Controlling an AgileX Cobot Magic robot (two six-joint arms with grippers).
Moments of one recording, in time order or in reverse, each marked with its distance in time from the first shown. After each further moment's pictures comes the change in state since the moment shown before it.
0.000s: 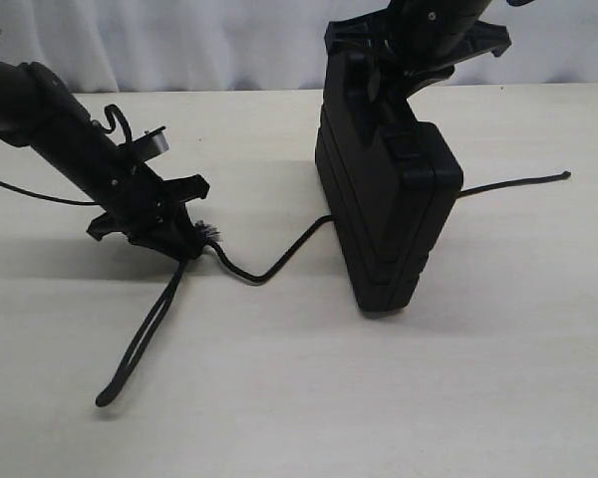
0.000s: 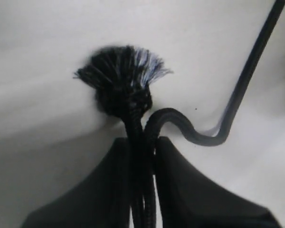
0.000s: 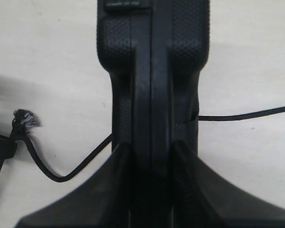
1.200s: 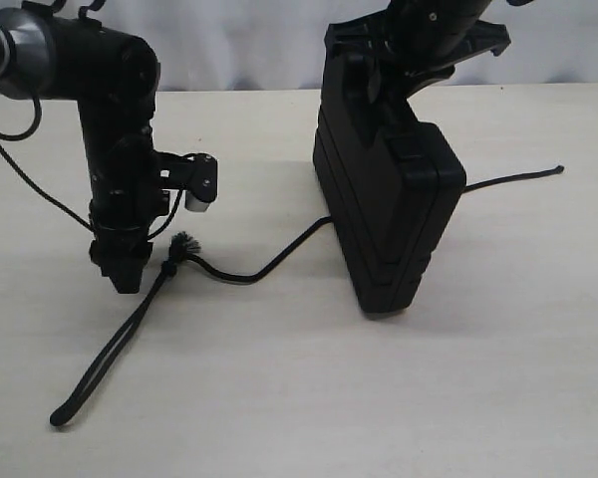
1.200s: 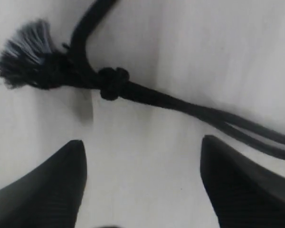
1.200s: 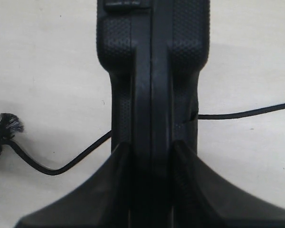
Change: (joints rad) left arm -0.234 -0.084 -0.097 0.775 0.221 0.605; right arm 0.000 0.000 0.000 0.004 0.004 -0.025
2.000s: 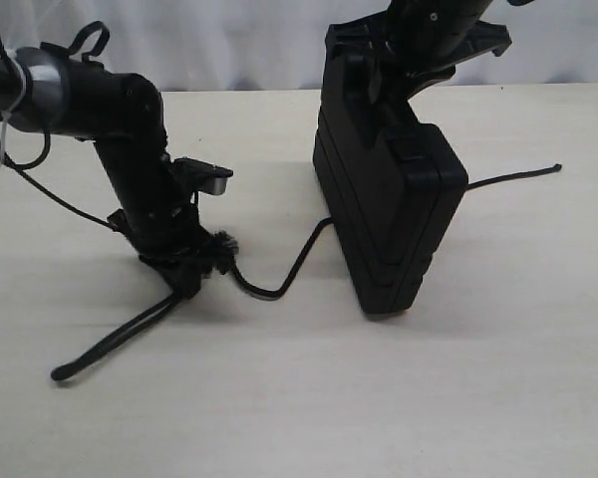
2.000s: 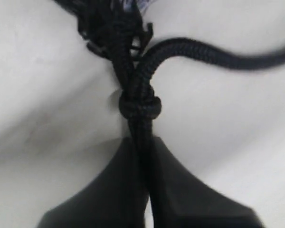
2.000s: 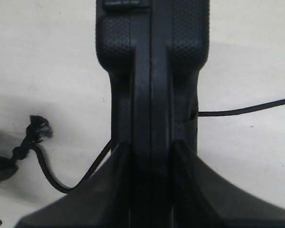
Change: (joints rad) left arm -0.006 0.034 0.096 -0.300 -0.222 -0.718; right arm 0.000 0.000 -0.002 0.002 0.011 -0.002
